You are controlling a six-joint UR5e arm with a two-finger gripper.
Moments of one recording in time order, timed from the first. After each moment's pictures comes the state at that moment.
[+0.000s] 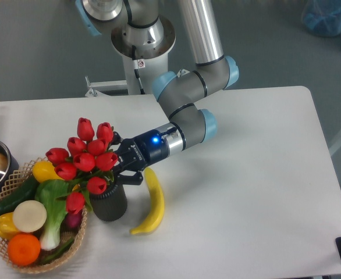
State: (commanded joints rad) arm 2.51 -2.04 -2.00 -0.87 -0.21 1.63
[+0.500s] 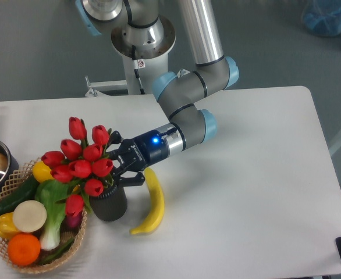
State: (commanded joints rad) arm 2.51 -2.04 -2.00 -0.87 -0.21 1.63
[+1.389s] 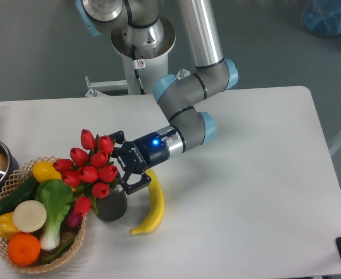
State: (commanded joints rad) arm 2.51 -2.05 -1.99 -0.87 -0.21 1.68
